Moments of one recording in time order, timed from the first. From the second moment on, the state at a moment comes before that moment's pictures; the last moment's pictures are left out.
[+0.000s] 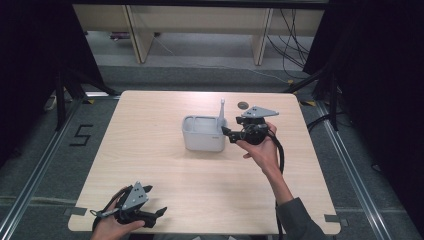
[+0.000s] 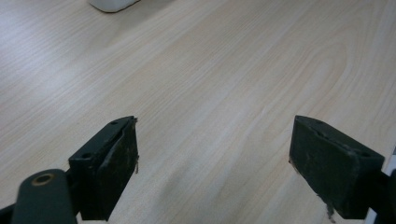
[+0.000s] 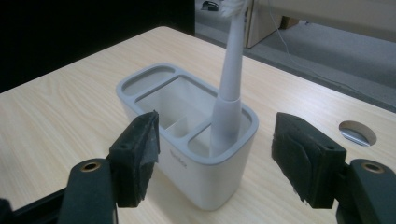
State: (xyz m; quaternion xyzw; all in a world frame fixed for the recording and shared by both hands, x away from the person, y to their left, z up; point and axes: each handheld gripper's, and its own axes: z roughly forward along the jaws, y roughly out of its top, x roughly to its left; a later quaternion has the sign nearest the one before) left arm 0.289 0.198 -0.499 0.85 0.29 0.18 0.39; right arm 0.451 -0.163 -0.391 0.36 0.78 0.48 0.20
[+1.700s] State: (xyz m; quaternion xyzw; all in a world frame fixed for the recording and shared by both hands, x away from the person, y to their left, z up) left arm 0.289 0.199 -0.500 0.84 0.30 0.18 0.41; right arm 0.395 -0.179 -0.430 0.35 0.79 0.47 0.17
